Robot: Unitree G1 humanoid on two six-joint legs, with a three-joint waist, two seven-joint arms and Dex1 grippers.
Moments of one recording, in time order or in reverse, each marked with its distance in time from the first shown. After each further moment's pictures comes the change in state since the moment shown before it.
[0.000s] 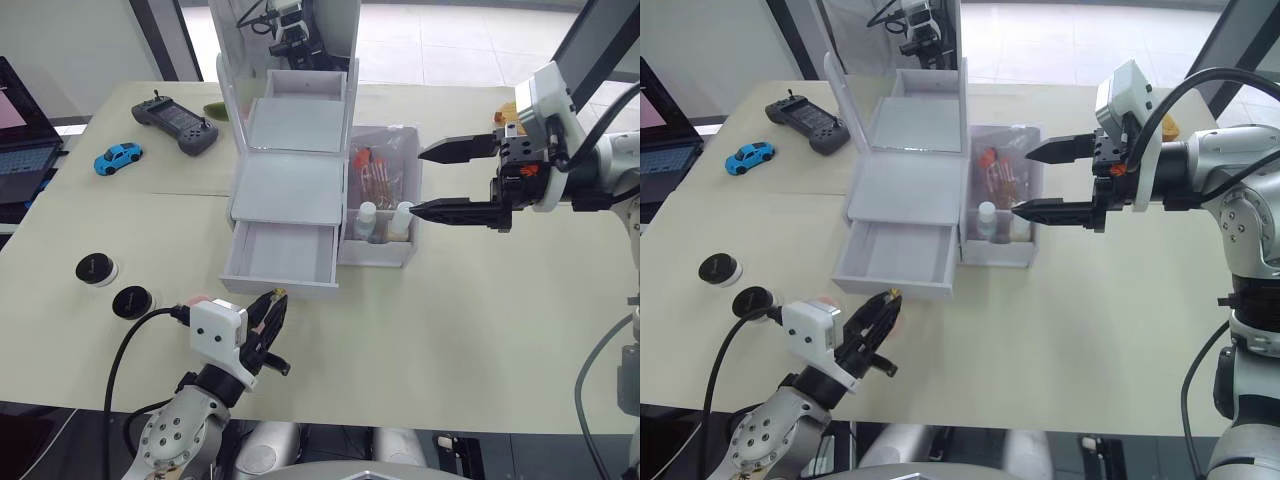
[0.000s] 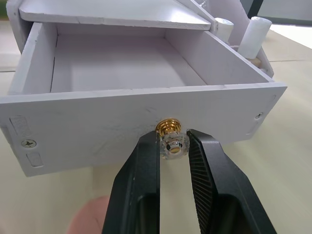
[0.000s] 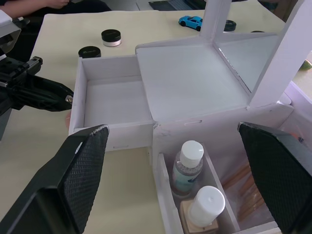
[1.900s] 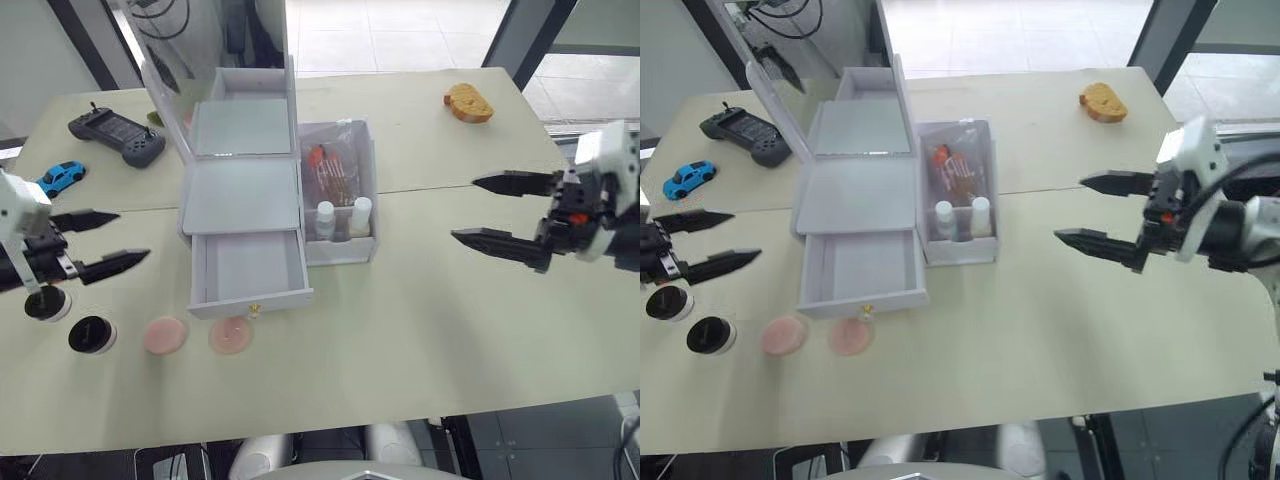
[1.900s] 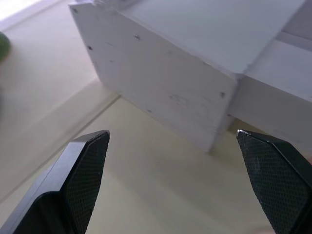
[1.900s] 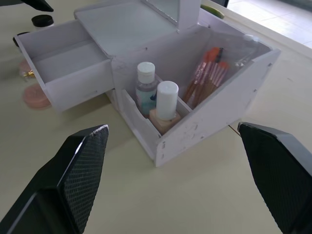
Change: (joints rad) left arm -0.517 0.806 0.630 0.896 -0.211 -0.018 -0.971; right arm 0.347 -0.129 -0.244 -0.214 0.149 0.024 -0.161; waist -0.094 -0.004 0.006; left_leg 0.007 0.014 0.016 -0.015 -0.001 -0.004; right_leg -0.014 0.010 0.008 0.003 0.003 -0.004
